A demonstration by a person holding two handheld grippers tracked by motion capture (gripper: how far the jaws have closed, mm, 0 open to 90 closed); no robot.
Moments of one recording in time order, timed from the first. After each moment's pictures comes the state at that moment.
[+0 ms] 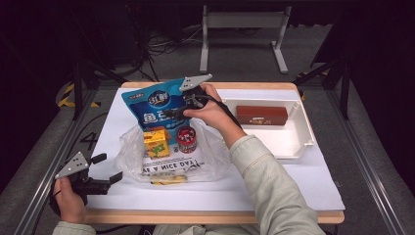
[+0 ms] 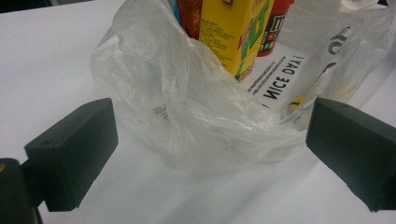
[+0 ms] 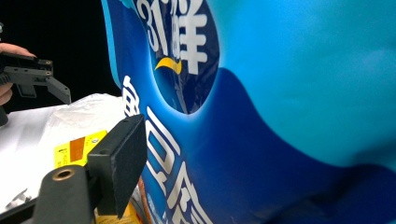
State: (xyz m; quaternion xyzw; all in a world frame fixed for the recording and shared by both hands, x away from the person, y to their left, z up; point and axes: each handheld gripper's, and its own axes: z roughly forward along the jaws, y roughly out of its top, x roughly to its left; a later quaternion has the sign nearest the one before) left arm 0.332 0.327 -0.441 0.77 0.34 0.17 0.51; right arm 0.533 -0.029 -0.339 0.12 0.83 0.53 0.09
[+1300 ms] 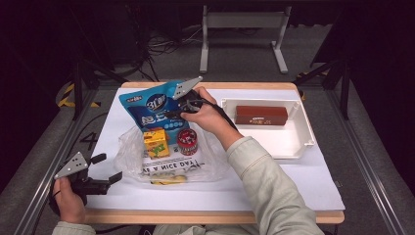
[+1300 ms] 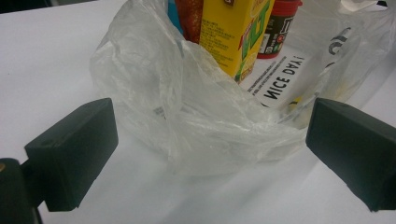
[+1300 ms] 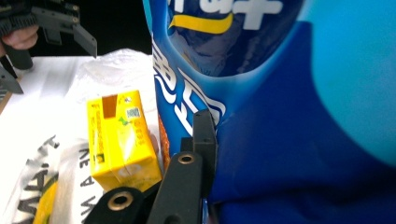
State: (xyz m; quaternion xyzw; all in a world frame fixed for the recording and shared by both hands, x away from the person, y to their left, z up) left arm 0.332 0.328 -0.442 0.77 0.34 0.17 0.51; right arm 0.519 -0.019 -0.333 0.06 0.88 0.46 0.08
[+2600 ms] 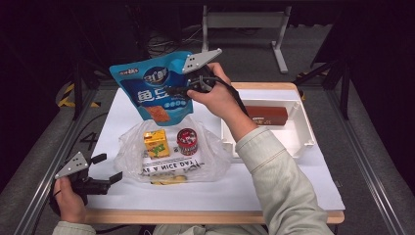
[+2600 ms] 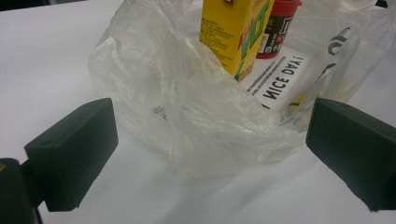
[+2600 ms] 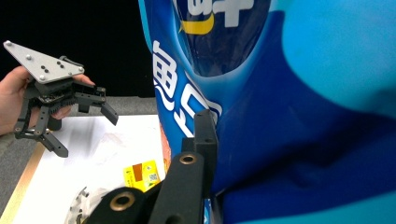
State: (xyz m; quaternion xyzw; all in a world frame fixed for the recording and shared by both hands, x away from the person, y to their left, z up) left arm 0.333 0.328 -0.443 0.77 0.34 0.17 0.51; right arm 0.494 -0.048 -0.236 0.06 0.84 0.52 0.12
